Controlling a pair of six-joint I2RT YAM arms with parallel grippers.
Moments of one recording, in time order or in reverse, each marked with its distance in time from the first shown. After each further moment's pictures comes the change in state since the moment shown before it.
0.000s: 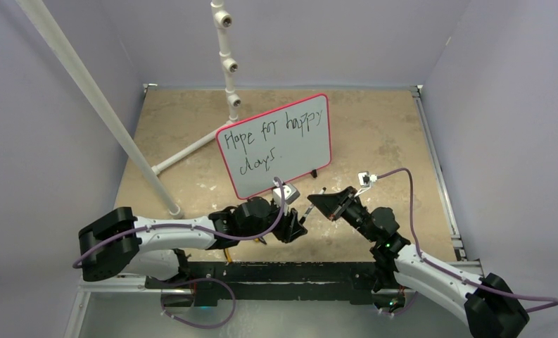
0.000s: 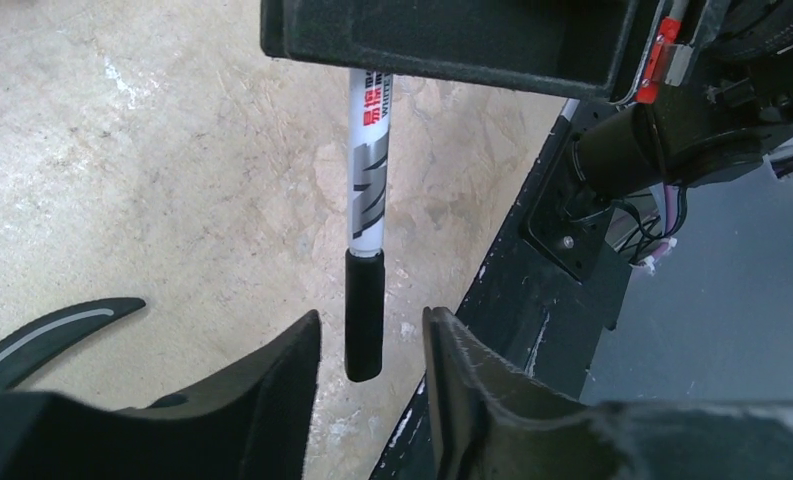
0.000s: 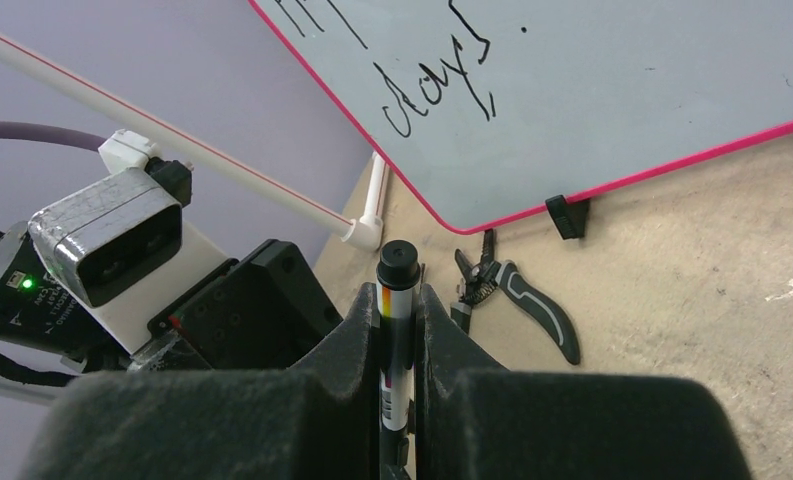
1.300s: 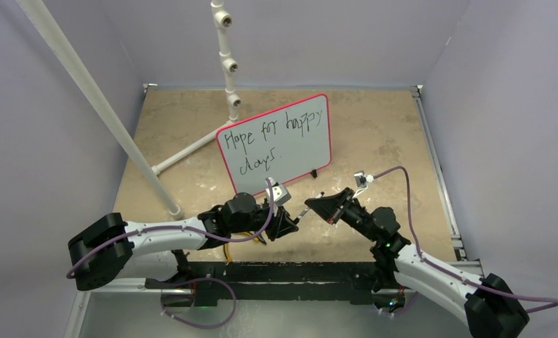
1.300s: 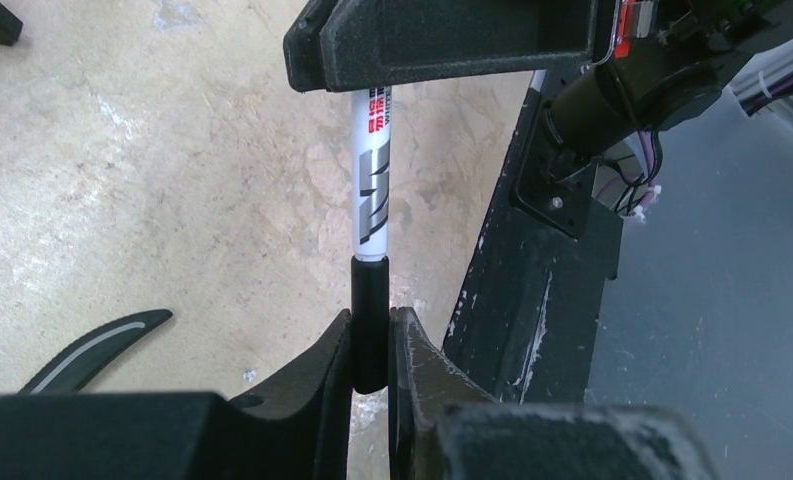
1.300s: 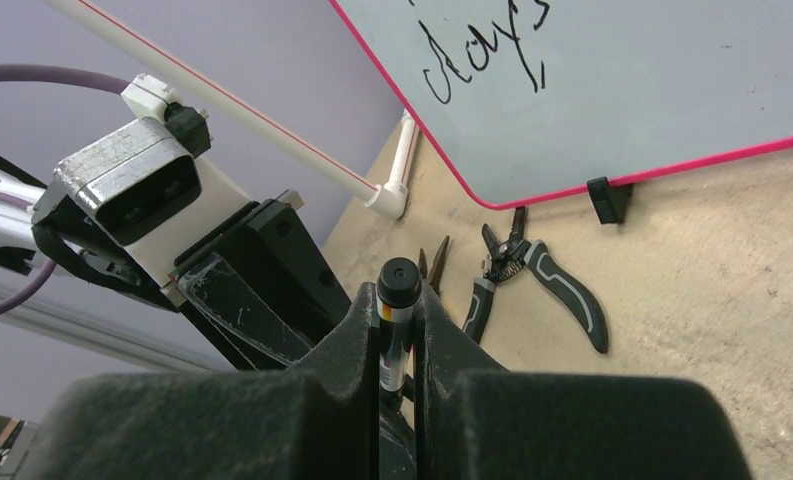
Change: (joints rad) left arm 0.103 -0.078 -0.093 0.105 0.193 0.137; right arm 0.000 -0.001 0.000 0.006 -0.123 -0.026
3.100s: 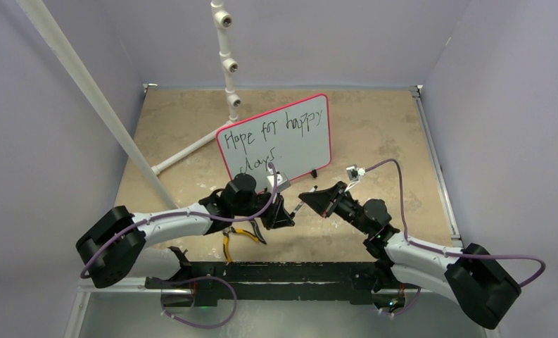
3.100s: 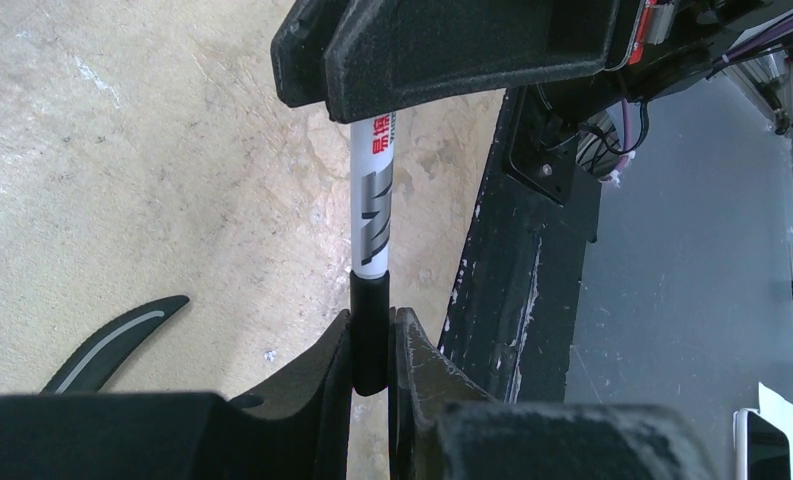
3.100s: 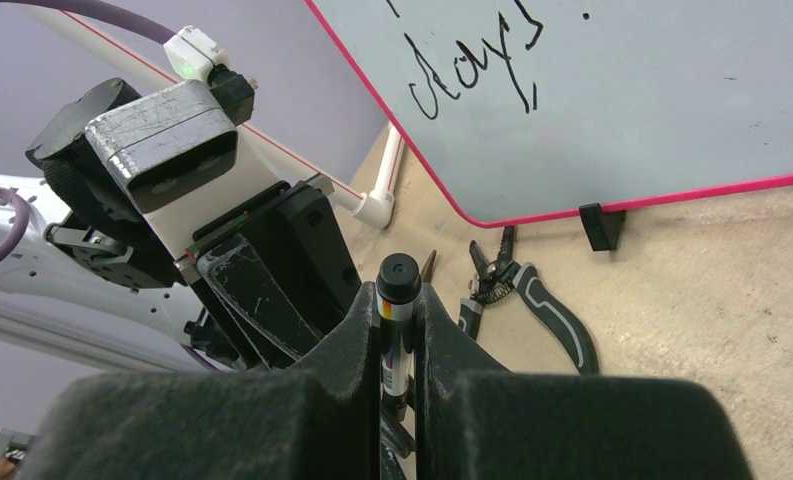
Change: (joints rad) left arm 0.186 0.087 0.097 -0.127 0.298 0.023; right arm 0.013 0.297 0.057 0.208 -0.013 -0.020
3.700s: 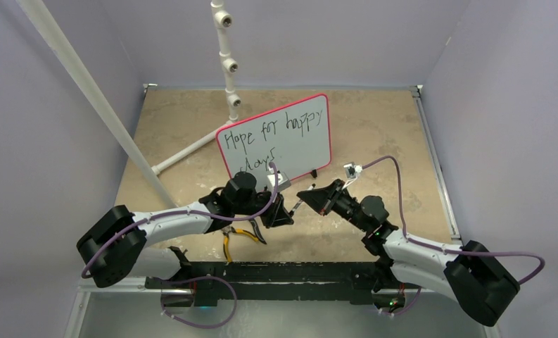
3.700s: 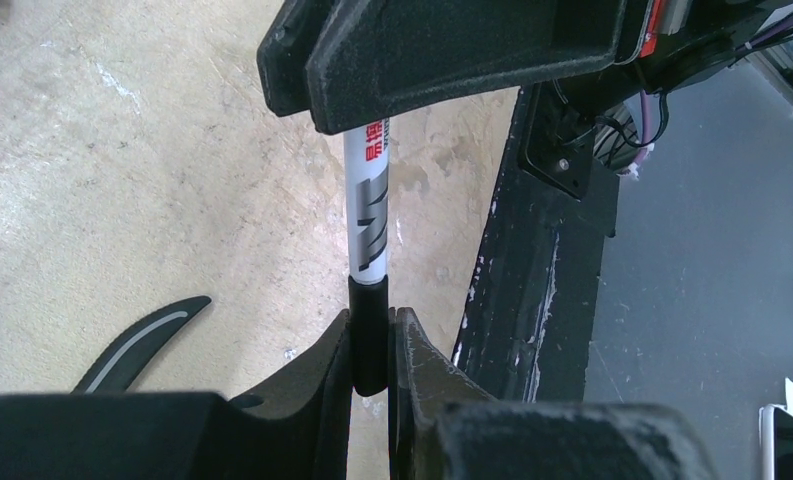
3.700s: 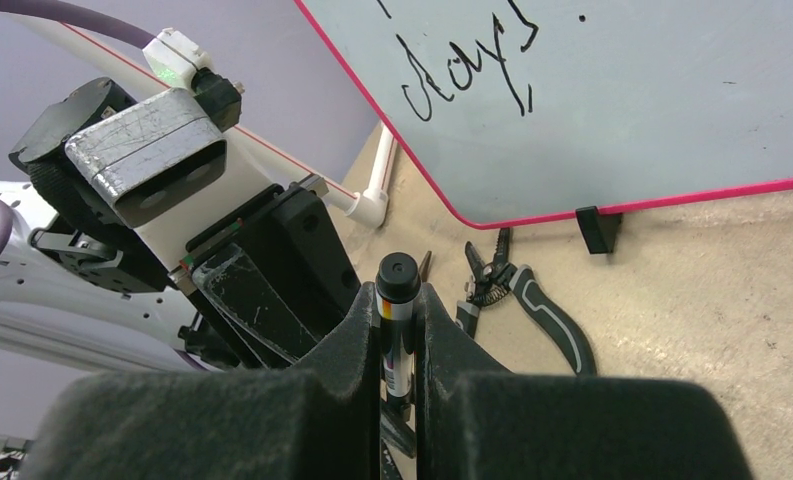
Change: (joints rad) left arm 0.014 0.009 0.016 -0.023 0.006 0.048; right arm 0.003 0.024 0.034 -0.037 0.001 -0.007
